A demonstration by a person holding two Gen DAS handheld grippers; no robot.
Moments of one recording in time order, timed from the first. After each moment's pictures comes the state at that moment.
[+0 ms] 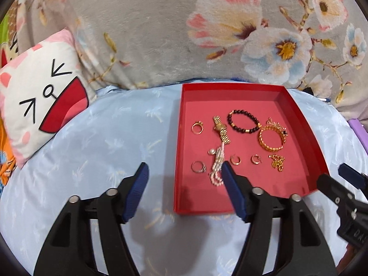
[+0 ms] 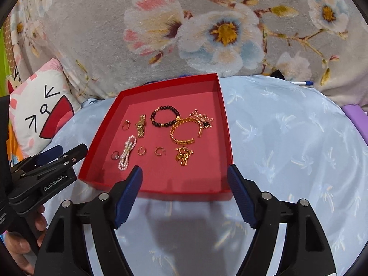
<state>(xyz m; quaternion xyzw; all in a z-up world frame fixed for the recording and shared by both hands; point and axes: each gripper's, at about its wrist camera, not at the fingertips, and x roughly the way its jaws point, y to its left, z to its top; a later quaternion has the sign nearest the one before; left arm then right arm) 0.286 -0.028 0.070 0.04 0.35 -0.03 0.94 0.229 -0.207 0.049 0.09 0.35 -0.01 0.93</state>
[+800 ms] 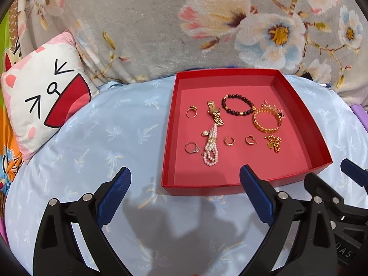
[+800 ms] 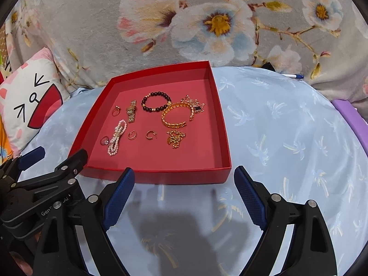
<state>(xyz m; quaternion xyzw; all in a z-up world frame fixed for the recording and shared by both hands) 0.265 -0.048 0.057 0.07 0.36 -0.02 0.93 0.222 -0.199 0.036 0.07 0.37 -0.05 0.93</state>
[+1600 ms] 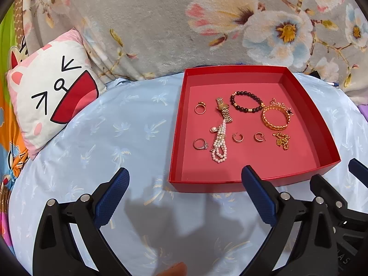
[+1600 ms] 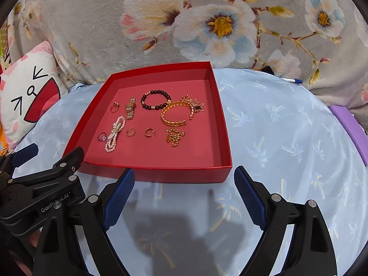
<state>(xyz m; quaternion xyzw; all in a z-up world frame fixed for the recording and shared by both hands) 0.265 -0.045 0.053 0.07 0.36 0.01 0.93 0.220 -0.190 0.033 0.05 0.37 -0.06 0.93</state>
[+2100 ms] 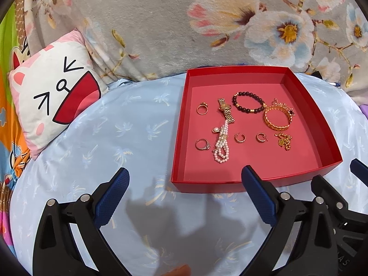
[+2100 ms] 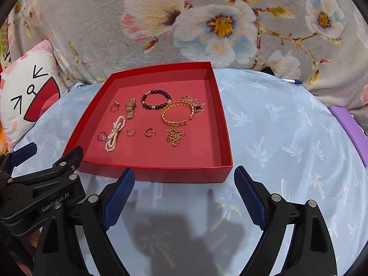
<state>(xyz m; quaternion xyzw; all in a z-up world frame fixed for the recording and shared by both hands) 0.264 -0.044 0.053 0.07 0.36 0.01 0.93 0.221 -0.190 0.033 0.05 0.37 -0.06 0.93</state>
